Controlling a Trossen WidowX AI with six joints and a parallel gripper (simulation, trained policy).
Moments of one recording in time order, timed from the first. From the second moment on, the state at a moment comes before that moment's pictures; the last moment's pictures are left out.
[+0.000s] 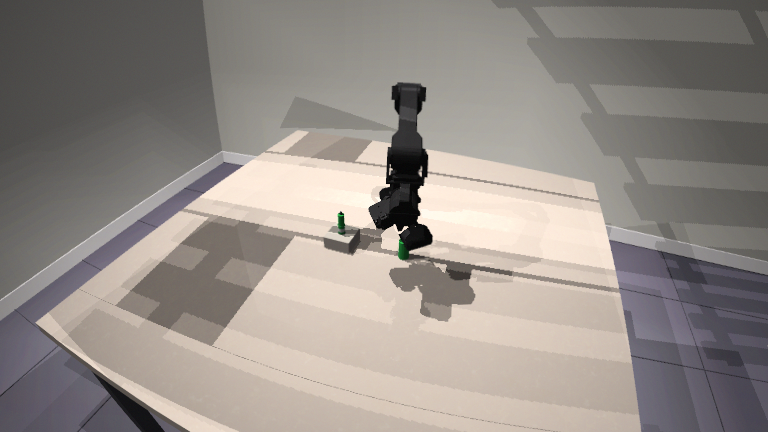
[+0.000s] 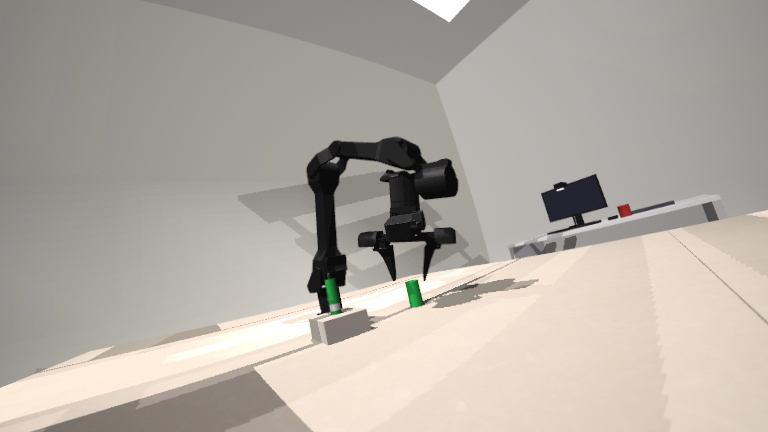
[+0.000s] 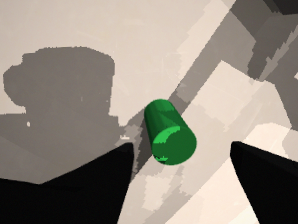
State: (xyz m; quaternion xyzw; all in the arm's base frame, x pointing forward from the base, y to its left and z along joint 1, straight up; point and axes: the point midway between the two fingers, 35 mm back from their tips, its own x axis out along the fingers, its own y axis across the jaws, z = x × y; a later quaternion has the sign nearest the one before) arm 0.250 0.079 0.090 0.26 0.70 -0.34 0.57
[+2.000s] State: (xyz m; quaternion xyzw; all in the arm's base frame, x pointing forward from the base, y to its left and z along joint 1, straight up) arm 0.267 0.005 0.155 0.30 0.65 -0.33 0.61
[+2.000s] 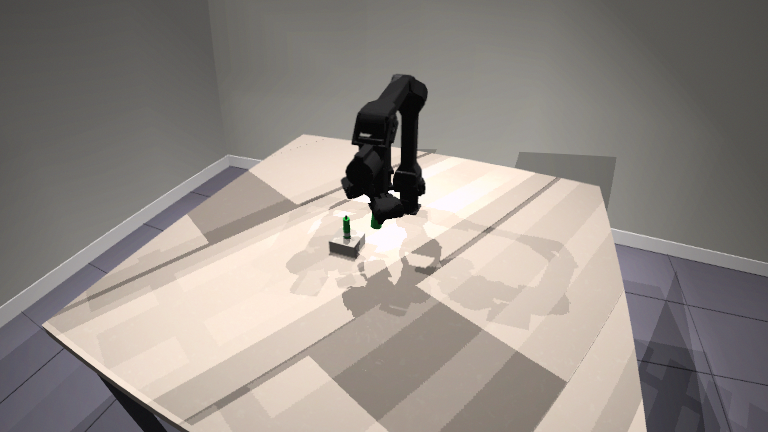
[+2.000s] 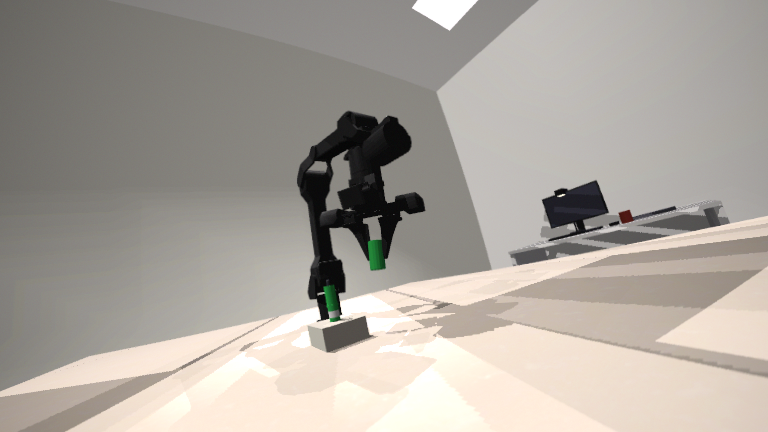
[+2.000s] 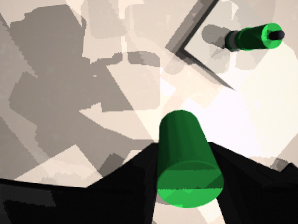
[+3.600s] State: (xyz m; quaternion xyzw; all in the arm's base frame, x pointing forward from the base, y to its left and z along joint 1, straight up) arm 0.248 -0.085 0.144 0.38 0.63 -0.40 0.55
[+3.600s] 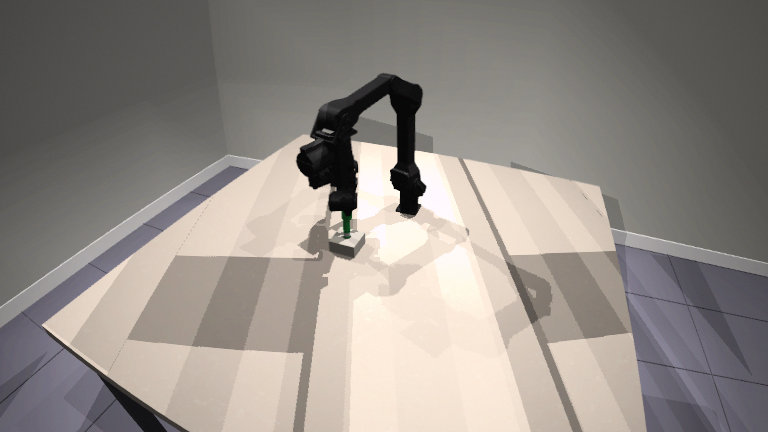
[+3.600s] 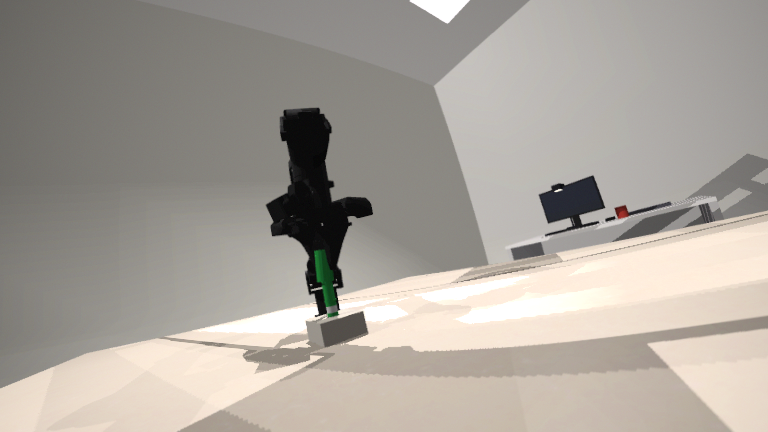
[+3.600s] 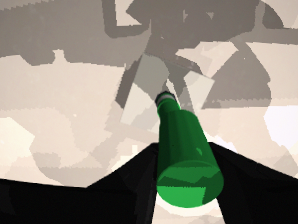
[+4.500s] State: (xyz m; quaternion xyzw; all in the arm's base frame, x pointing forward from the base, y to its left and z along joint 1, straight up) arm 0.248 -0.084 0.102 0.37 0.65 -0.38 0.55
